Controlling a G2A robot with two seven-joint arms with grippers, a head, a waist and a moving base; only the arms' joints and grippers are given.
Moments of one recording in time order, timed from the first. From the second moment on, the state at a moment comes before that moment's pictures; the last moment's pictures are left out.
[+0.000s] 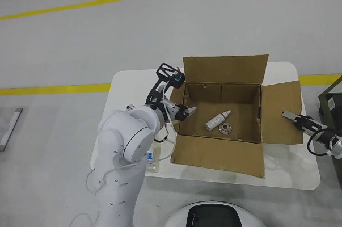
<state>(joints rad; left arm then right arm) 0.76 -1.53 -1.21 -1.86 1.27 -0.27 -1.37 -1.40 -0.97 1.78 -1.55 0.22 -0.35 0.81</state>
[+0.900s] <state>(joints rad) 0.84 -1.51 -1.29 -1.69 1.18 -0.13 -1.28 -1.40 -0.97 1.76 -1.53 0.24 -0.35 0.81</state>
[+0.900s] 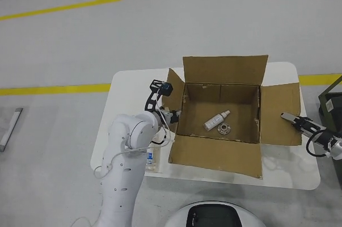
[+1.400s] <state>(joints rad) 0.98 -1.49 -1.32 -1.89 1.02 0.01 -1.32 -1.42 -0.97 1.78 -1.58 0.33 -0.28 0.85</state>
